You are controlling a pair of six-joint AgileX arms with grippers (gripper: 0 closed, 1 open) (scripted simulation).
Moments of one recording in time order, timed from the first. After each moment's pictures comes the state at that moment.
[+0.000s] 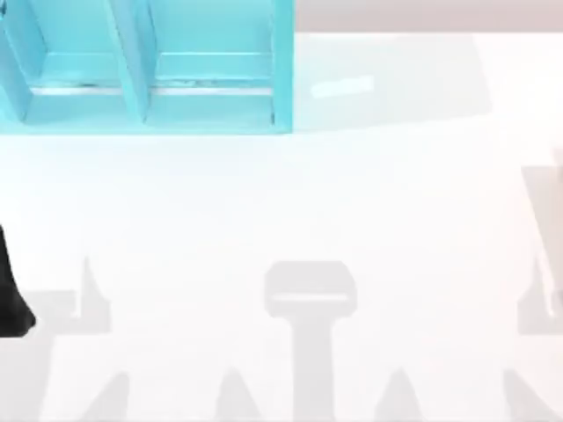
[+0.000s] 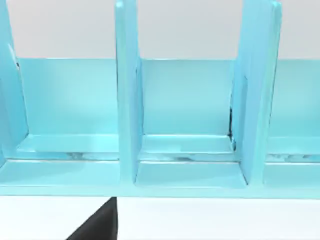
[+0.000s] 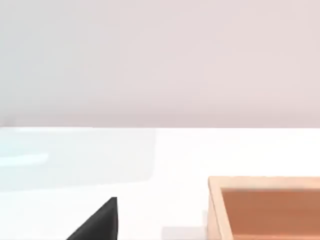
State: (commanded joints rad) left arm 0.00 0.00 0.00 0.00 0.00 0.00; right arm 0.00 0.00 0.00 0.00 0.00 0.00
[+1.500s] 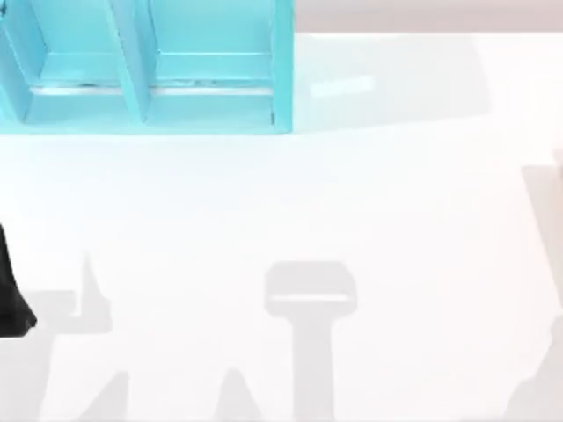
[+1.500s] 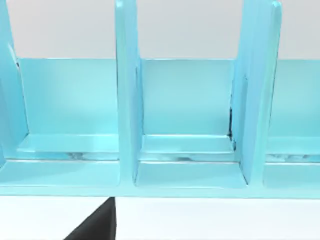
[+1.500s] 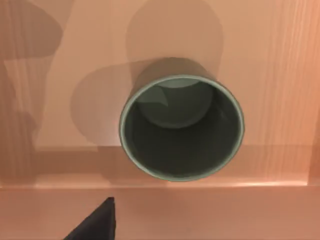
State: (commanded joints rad) left arm 0.00 0.00 0.00 0.00 0.00 0.00; right arm -0.64 1.57 1.27 -1.24 0.00 -0.63
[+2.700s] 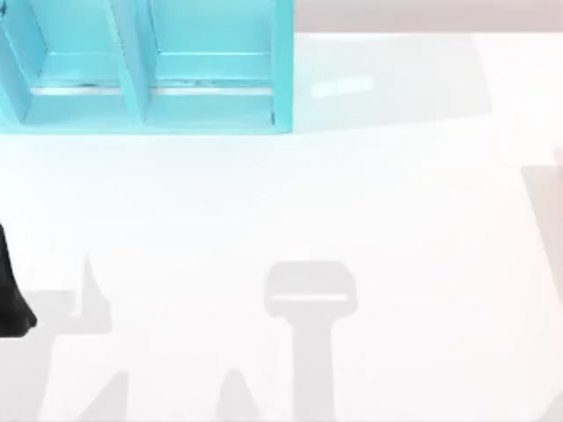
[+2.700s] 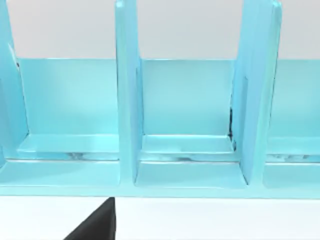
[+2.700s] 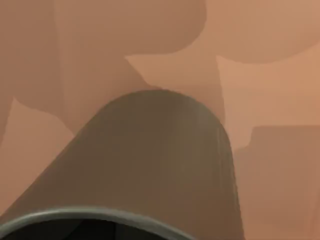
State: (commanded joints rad) left arm 0.00 0.00 0.00 0.00 0.00 0.00; right arm -0.65 1.71 1.01 -0.88 0.00 -0.64
